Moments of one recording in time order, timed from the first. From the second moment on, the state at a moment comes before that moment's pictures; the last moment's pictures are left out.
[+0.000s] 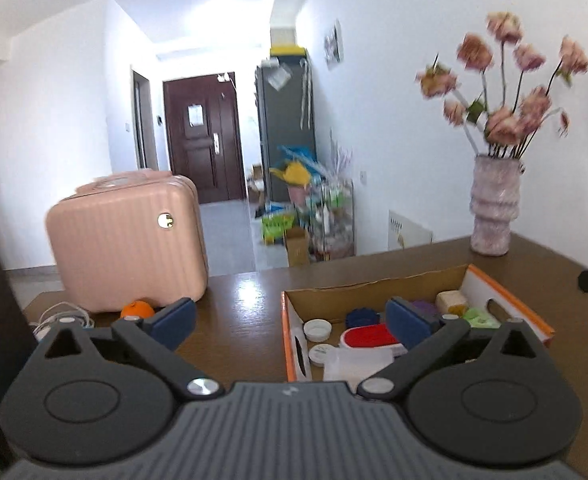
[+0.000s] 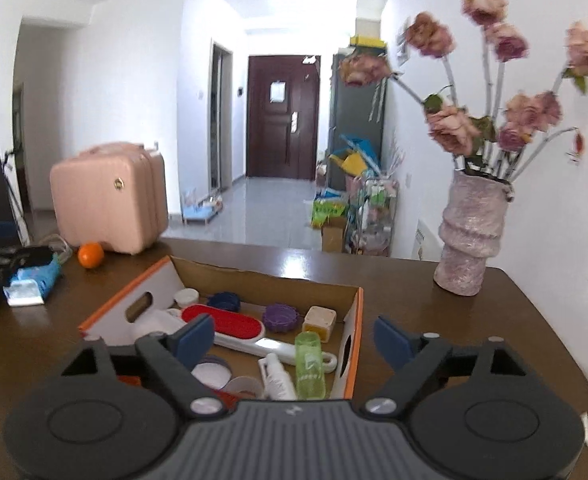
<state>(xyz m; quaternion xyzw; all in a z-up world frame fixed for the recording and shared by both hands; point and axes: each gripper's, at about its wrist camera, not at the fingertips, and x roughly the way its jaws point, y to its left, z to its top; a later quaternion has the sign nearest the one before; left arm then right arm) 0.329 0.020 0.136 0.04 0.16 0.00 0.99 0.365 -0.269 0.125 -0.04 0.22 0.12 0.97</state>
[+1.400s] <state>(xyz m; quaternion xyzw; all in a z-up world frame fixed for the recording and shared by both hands) 0.000 0.010 0.018 0.01 0.15 -0.01 0.99 0.005 -0.214 0.009 0.00 0.14 0.08 0.99</state>
